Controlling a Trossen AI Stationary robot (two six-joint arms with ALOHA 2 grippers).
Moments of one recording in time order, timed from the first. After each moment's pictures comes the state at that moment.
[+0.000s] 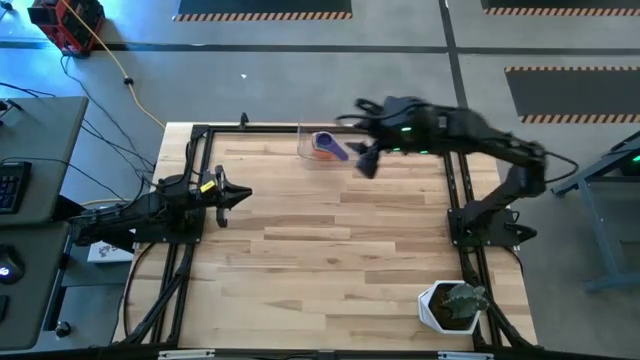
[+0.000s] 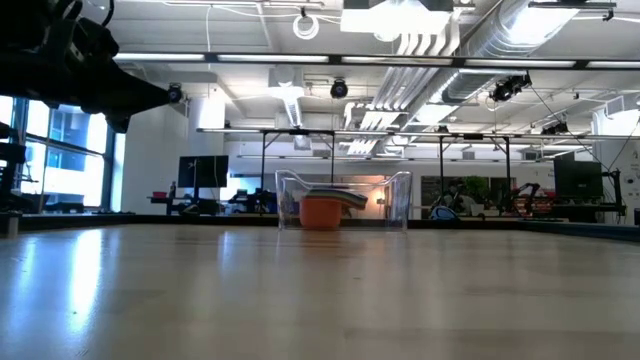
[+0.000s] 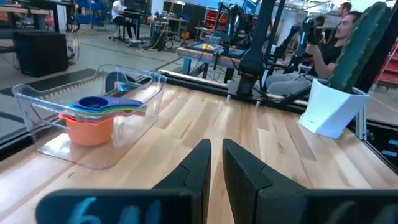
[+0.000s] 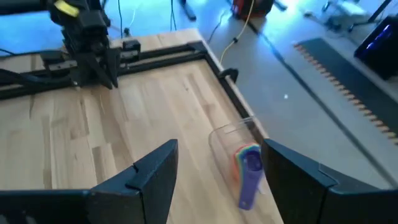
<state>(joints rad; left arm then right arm) 0.23 0.01 0.05 -0.10 0.02 -0.15 -0.10 1.56 1.95 -0.99 0.31 0.07</state>
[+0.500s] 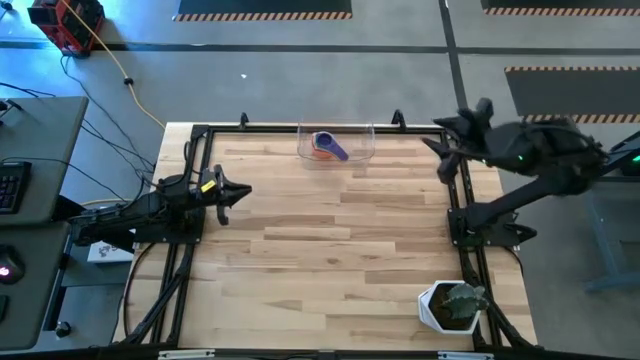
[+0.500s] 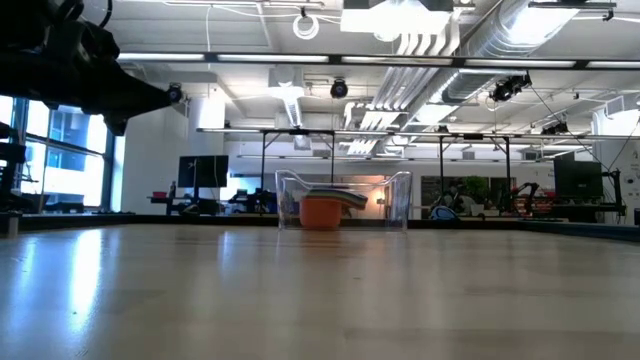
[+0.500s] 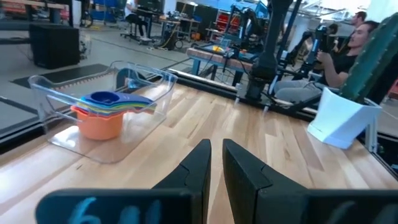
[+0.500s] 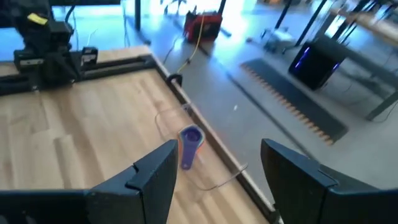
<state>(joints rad) 0.23 0.01 0.05 -0.10 -0.02 -0.21 0.18 1.15 1.85 -1.31 0.75 0.23</state>
